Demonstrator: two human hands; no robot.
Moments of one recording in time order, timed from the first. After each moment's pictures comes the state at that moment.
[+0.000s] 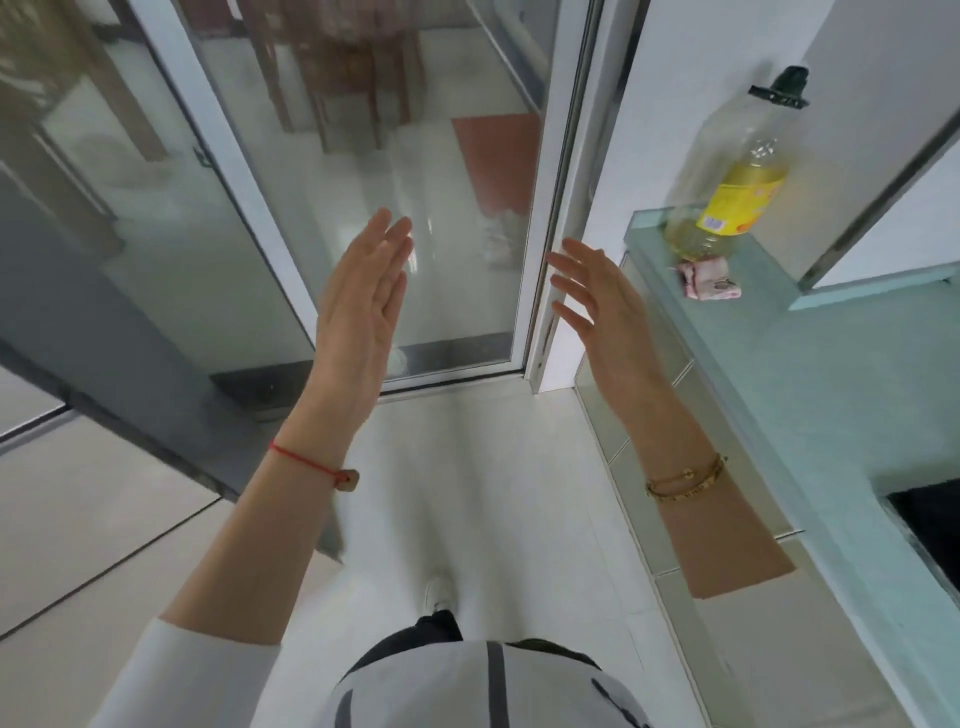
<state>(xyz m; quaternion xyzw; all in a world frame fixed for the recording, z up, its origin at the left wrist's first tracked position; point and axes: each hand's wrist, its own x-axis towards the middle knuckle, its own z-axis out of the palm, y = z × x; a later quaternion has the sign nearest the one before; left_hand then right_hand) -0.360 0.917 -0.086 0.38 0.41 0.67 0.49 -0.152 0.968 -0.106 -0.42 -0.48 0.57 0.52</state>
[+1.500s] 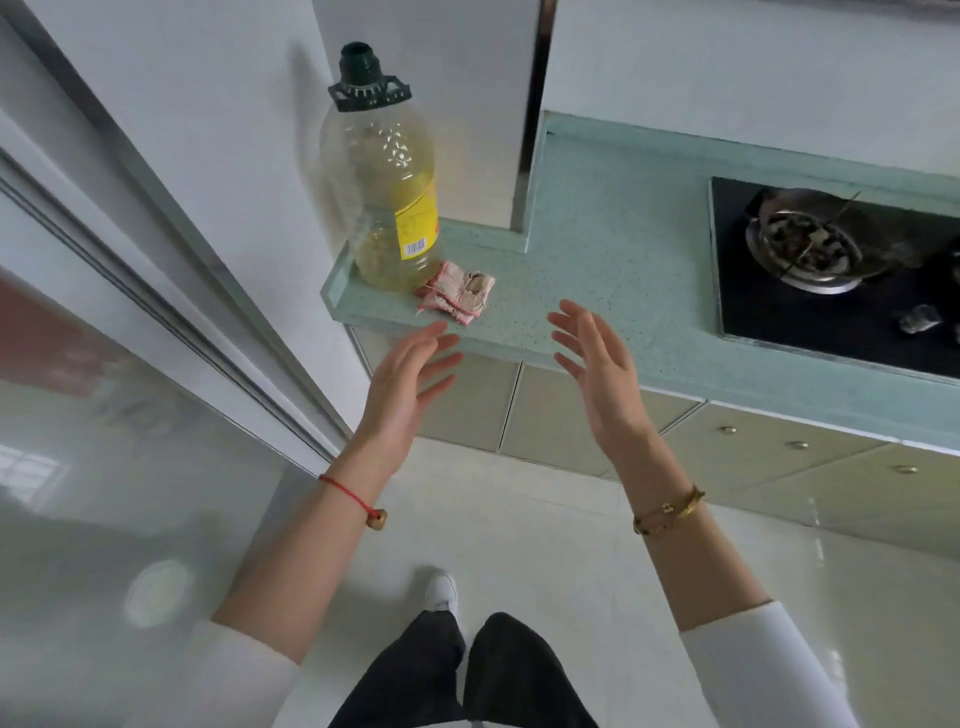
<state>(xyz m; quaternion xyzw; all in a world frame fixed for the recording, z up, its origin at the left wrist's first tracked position) -0.170 1.333 -0.196 0.50 0.31 0.15 0.79 -0.050 1.170 -0.192 -0.68 -0.09 0.22 0.69</state>
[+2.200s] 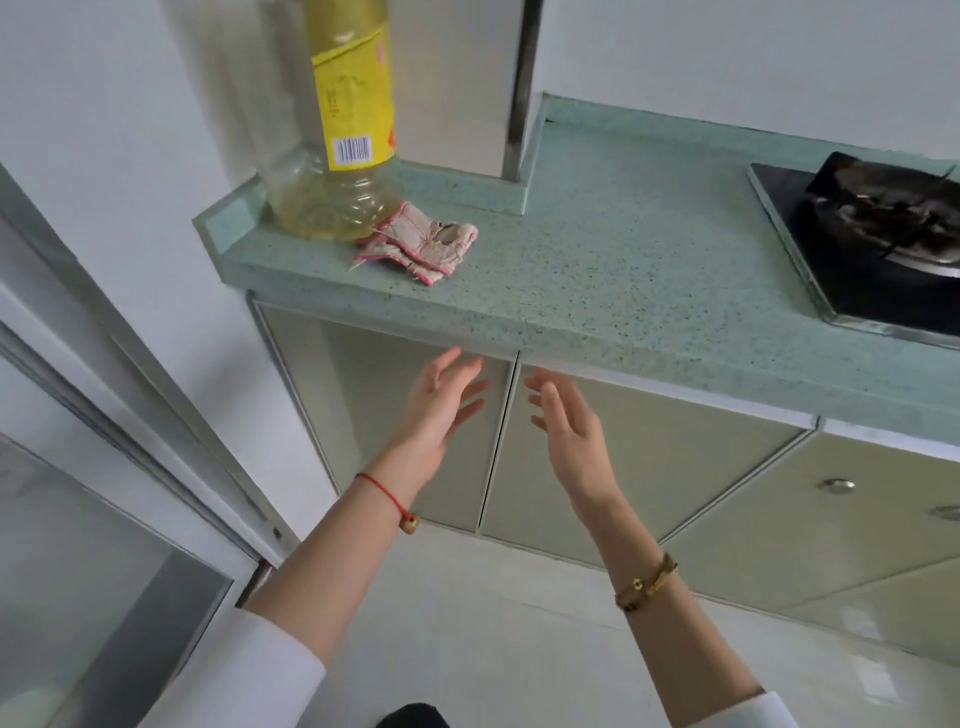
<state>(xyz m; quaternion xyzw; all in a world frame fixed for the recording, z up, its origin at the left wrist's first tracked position) -0.036 1.330 -0.481 0.50 0.30 0.16 0.80 0.016 1.192 -0.493 -0.75 -0.17 0.12 0.62</state>
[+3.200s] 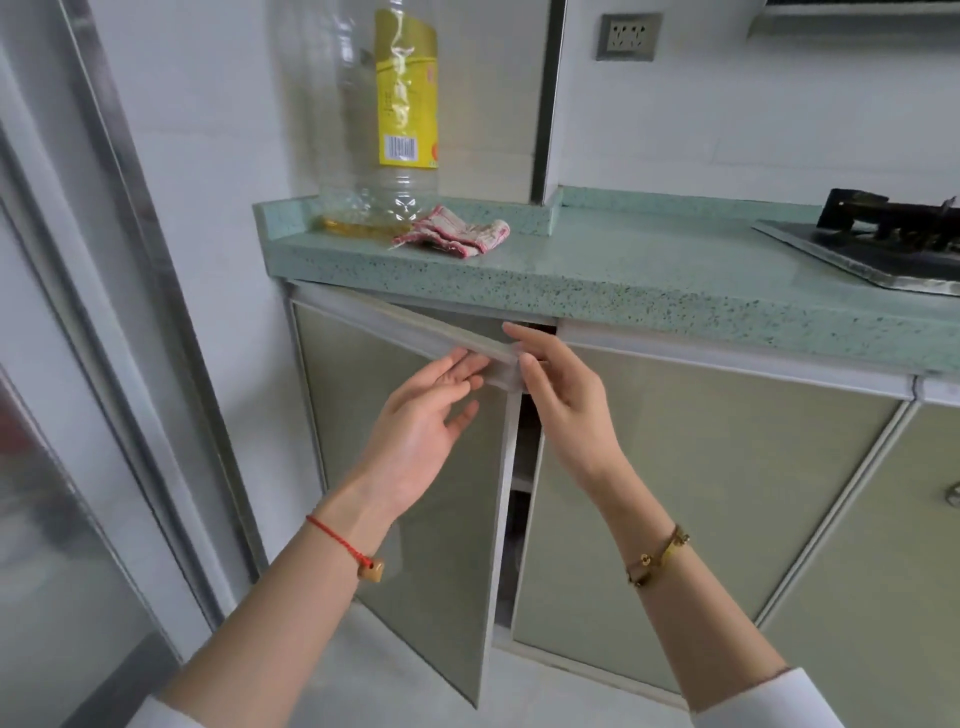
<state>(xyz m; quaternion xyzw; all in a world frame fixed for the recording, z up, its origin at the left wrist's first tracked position) -0.098 1.351 -0.566 0.50 0.05 0.24 0.83 0.006 1.221 -0.557 -0.66 -0.44 -0.07 0.60</state>
